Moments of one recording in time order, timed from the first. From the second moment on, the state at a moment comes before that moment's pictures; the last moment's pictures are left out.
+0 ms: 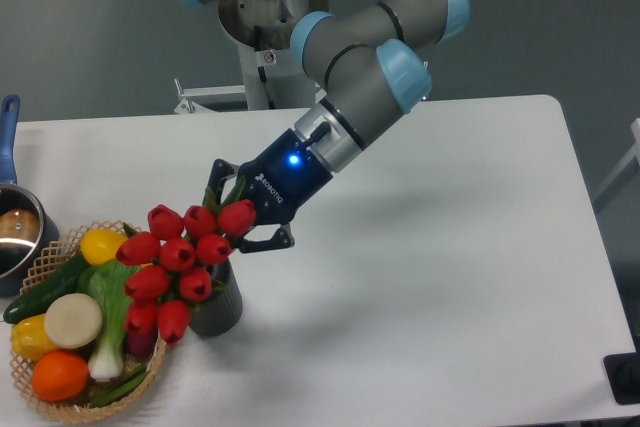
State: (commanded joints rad) arm 2.53 -1.83 -1.71 -0.76 0.37 0.83
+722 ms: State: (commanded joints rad) arm 2.62 -1.80 -1.62 -0.76 0.29 0.63
